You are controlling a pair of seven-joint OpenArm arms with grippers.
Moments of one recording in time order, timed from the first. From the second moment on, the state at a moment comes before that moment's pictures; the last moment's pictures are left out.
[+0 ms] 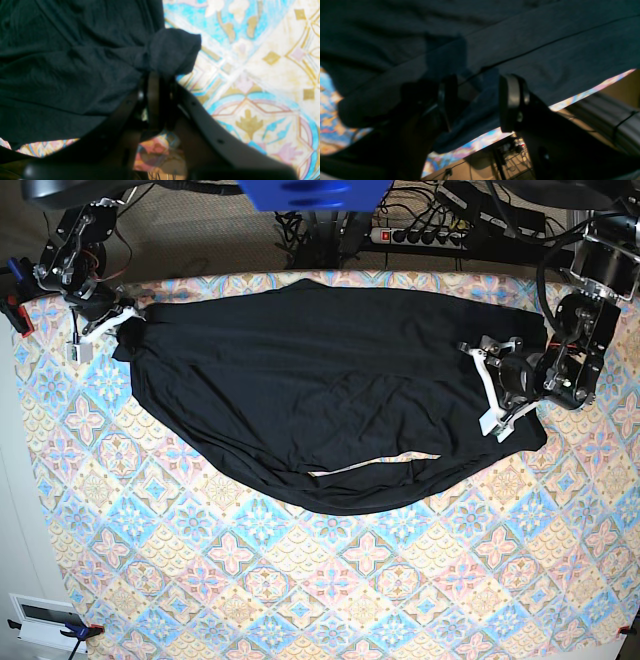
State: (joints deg) left arm -4.3 -45.0 18.0 98.0 -54.0 -6.5 72.1; right arm -18.3 12.6 37.4 87.2 38.9 32.4 -53.6
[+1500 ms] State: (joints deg) left arm -2.8 -53.1 24.6 98.2 -43.7 -6.7 71.7; right arm -18.3 12.6 37.3 87.2 38.9 32.4 -53.6
